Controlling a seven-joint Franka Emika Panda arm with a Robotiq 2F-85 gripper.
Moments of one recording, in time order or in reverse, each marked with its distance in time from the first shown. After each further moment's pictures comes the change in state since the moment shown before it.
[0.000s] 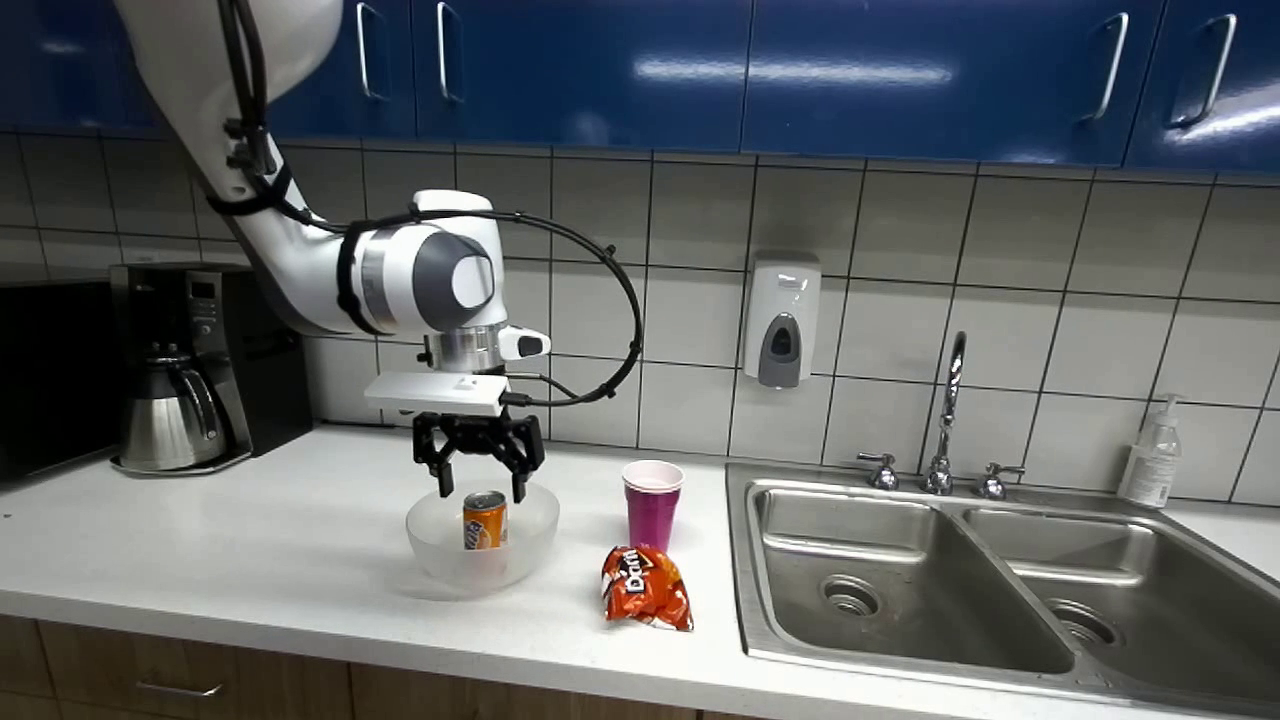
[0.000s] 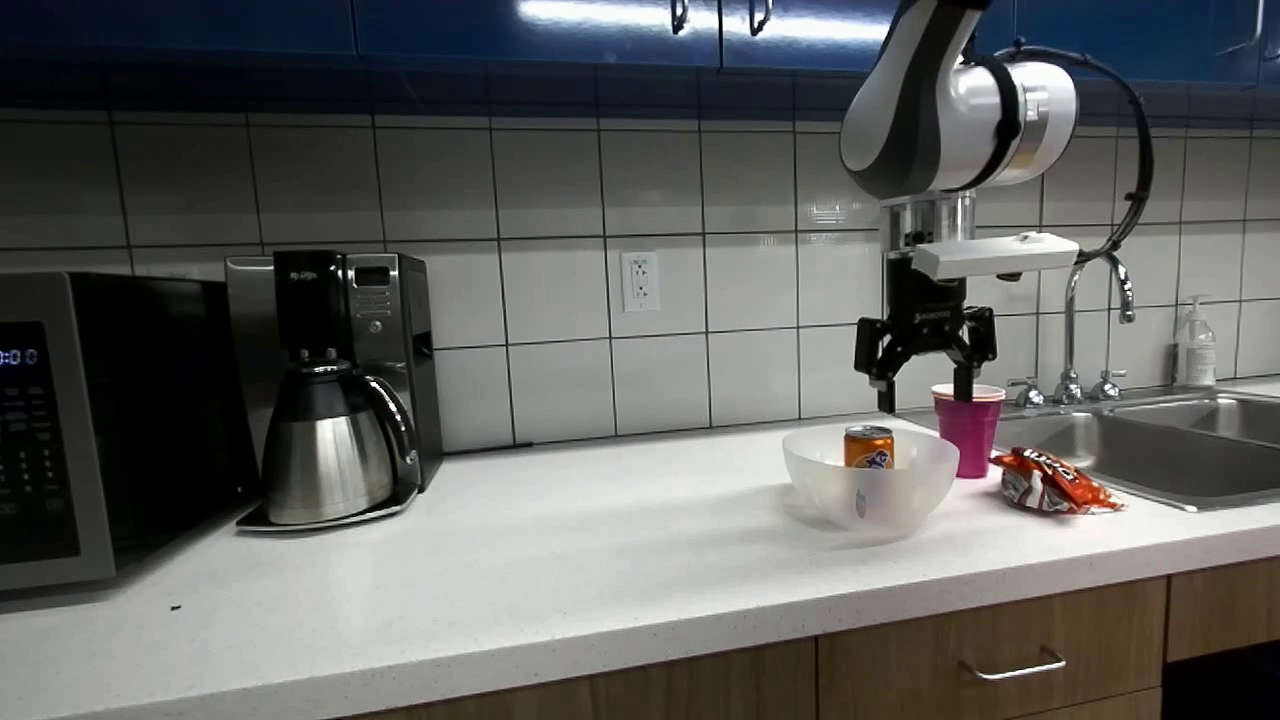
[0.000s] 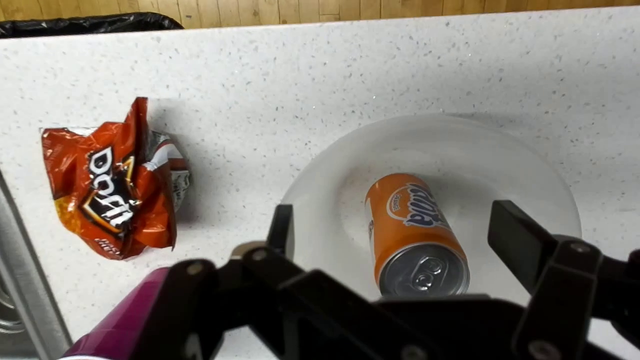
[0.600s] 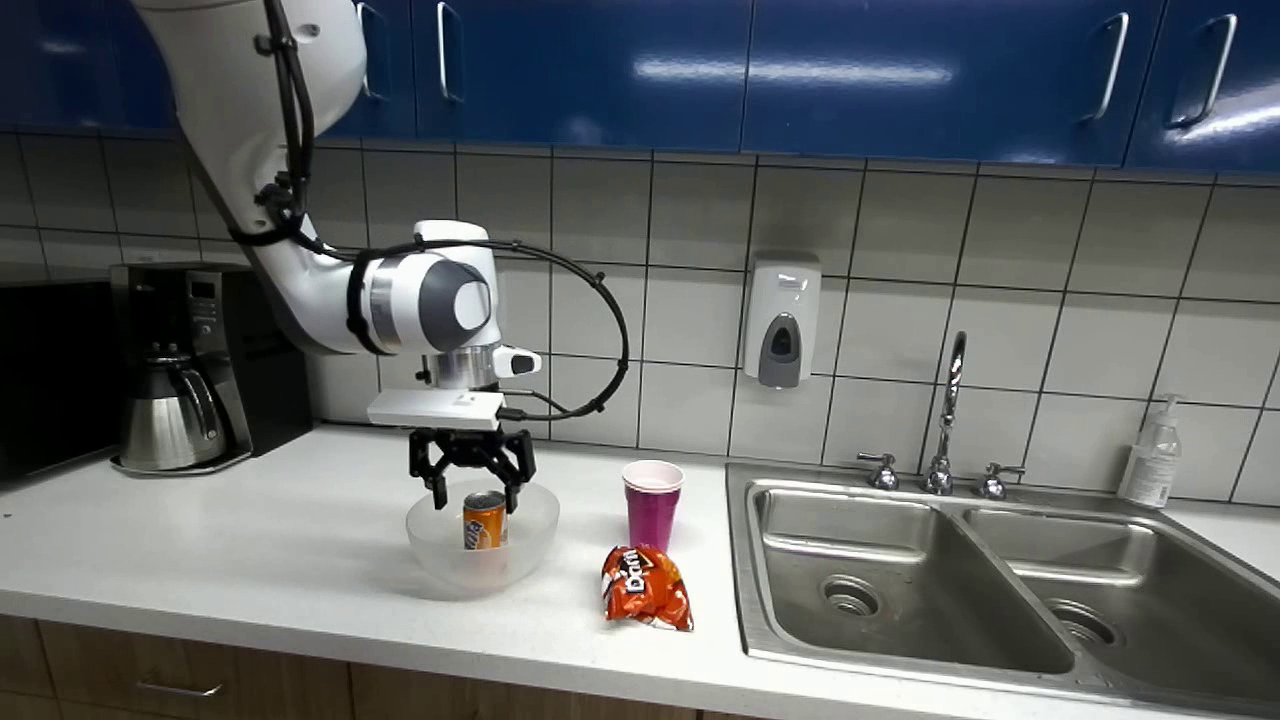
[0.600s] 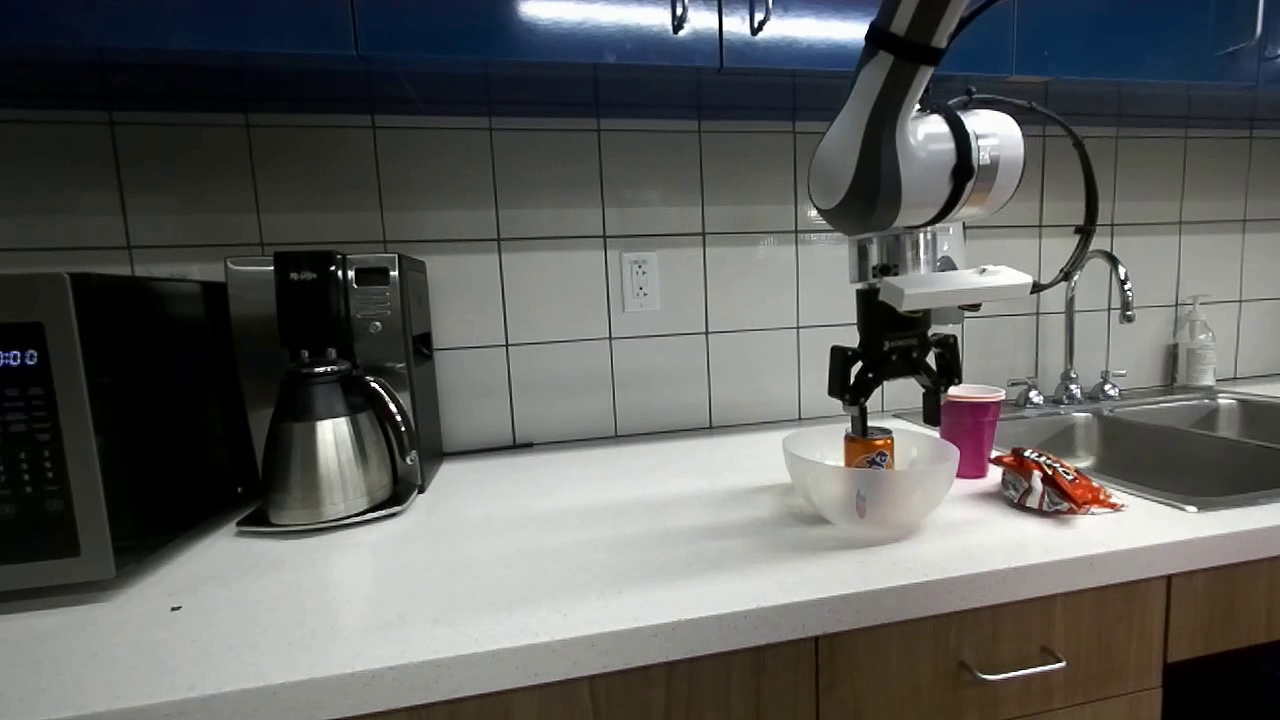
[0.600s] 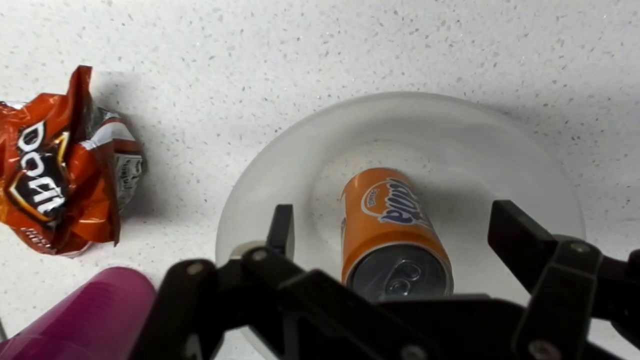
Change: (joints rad) arm 0.017 0.123 0.023 0.088 0.000 0.003 0.001
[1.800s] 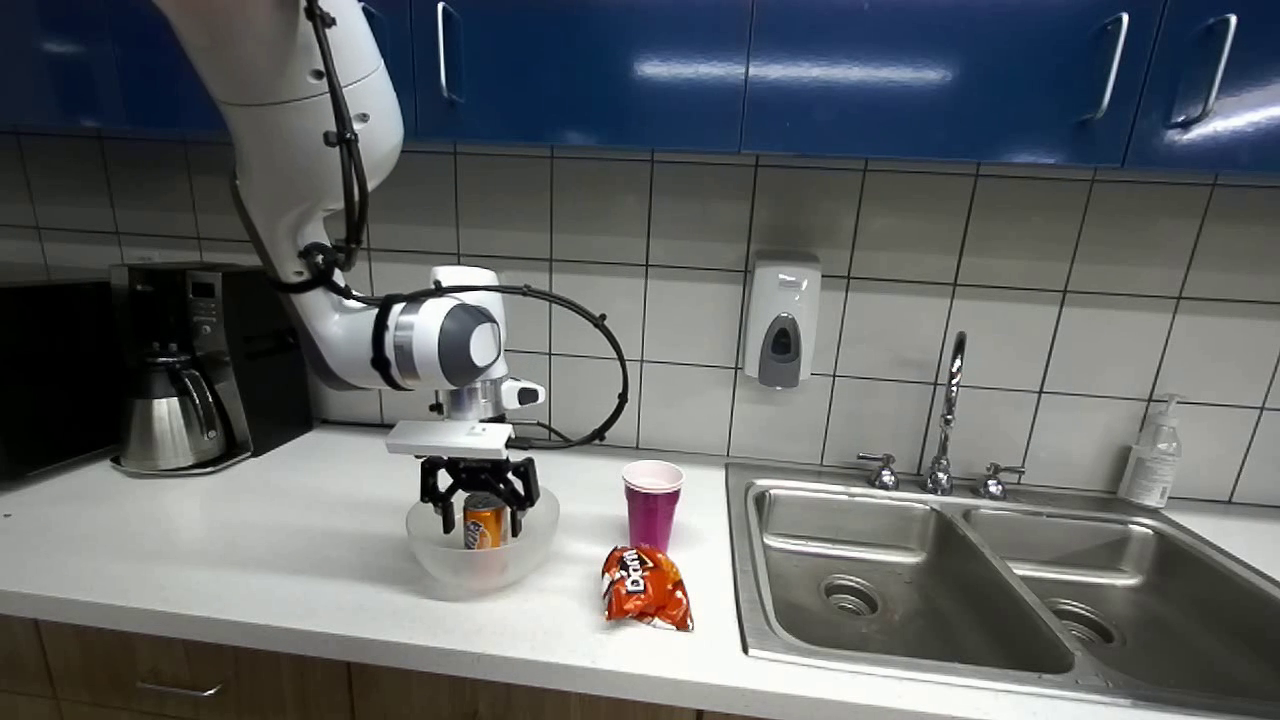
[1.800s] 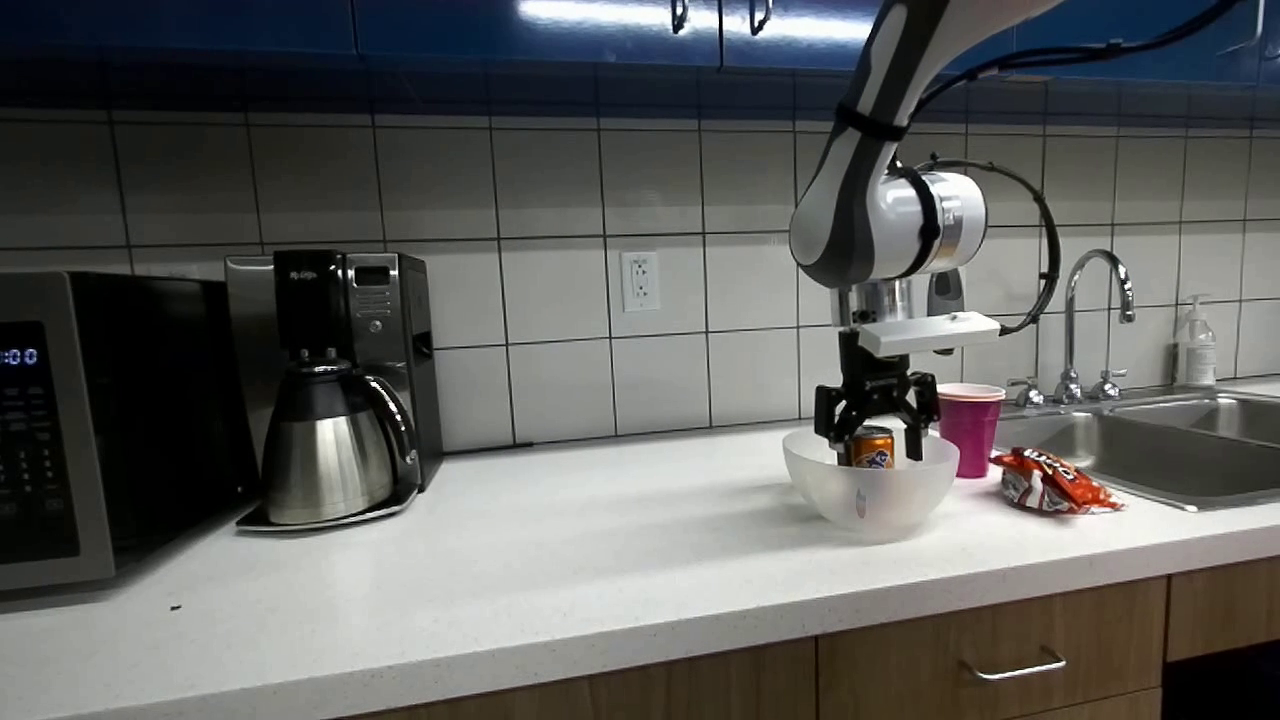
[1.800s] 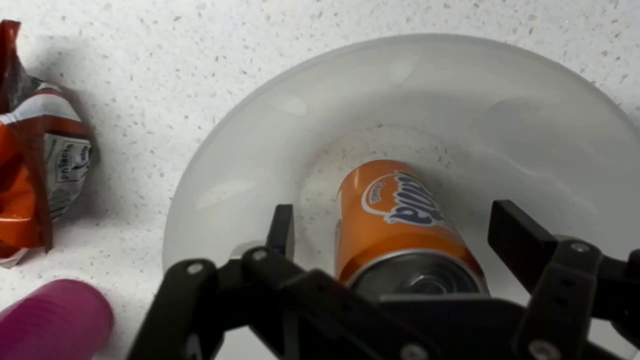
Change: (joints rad) arm 0.008 0.174 0.002 0.122 -0.002 0.013 0.002
